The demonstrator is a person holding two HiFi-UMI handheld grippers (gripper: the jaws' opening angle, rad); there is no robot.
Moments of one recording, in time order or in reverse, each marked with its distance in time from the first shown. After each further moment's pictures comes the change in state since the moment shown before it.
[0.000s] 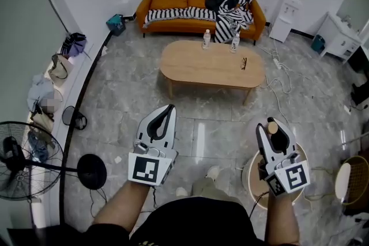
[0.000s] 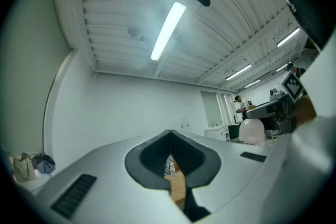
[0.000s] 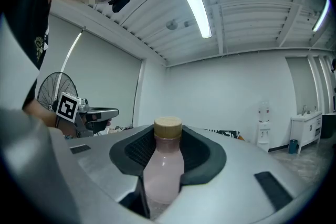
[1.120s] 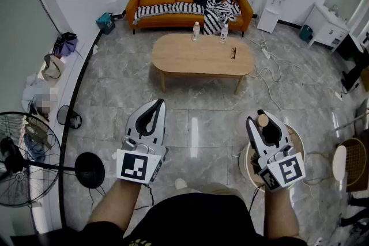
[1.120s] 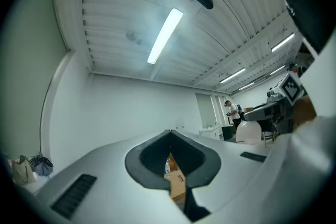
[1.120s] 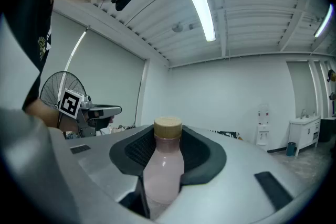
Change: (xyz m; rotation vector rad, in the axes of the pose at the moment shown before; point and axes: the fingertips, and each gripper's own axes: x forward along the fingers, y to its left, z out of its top) left arm -0.069 -0.009 0.022 0.003 -0.021 -0.063; right arm -0.048 0.063 0.011 -0.037 0.004 -0.008
